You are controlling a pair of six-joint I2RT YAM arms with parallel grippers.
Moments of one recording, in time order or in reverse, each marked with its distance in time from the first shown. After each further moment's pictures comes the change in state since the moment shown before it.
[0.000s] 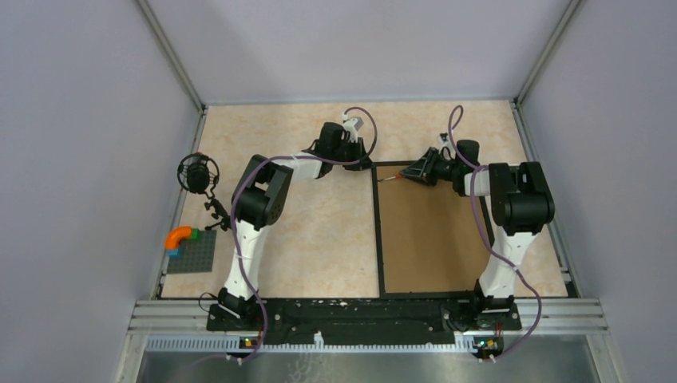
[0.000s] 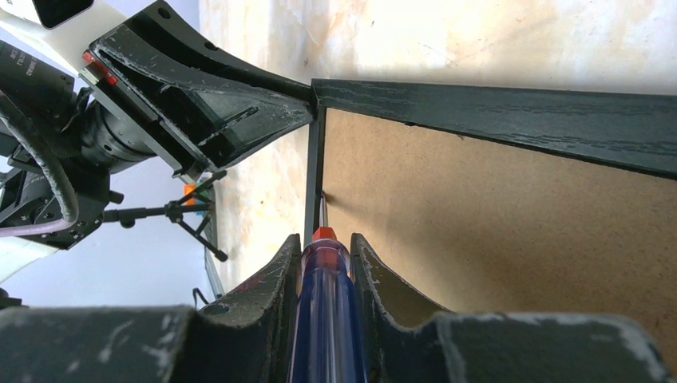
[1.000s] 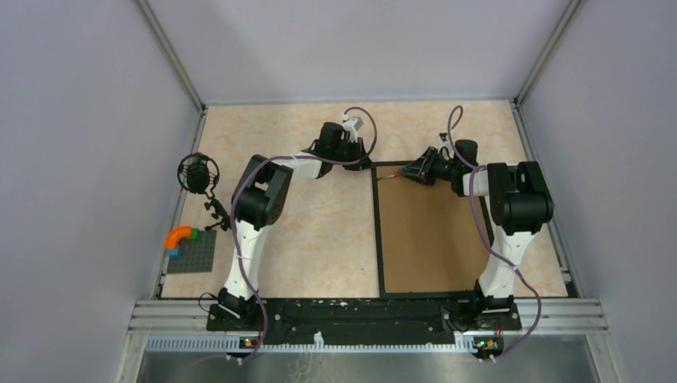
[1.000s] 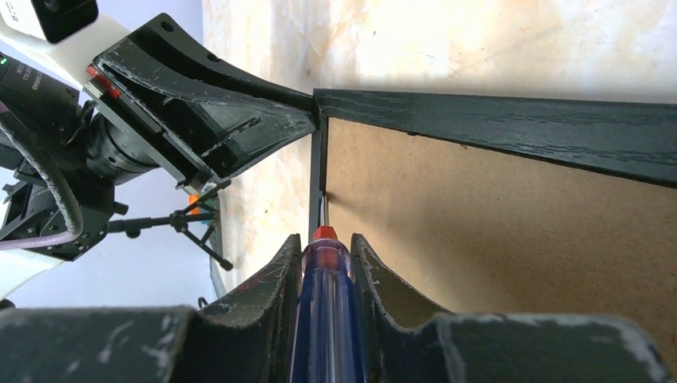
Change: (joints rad) left arm 0.004 0.000 0.000 -0.002 0.000 0.001; right arm 0.008 0.012 0.001 0.040 0.018 0.045
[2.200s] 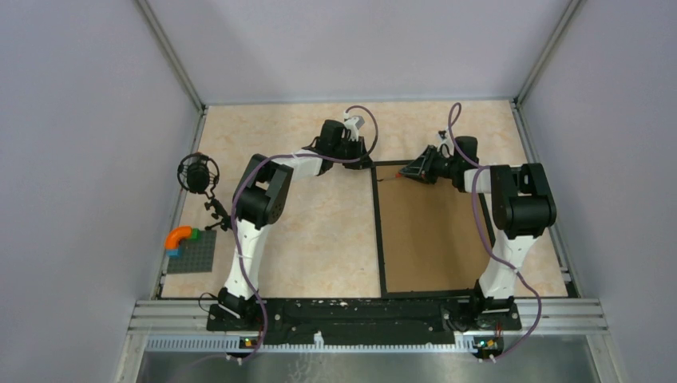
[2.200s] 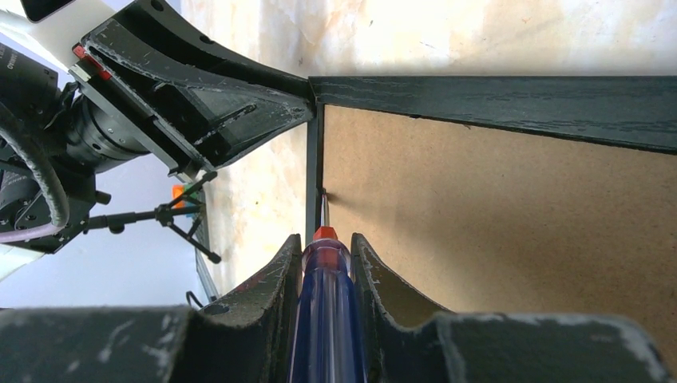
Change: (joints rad) left arm 0.000 0.018 0.051 -0.061 0.008 0.025; right arm 0.009 -0.049 0.037 -0.167 0.023 -0.083
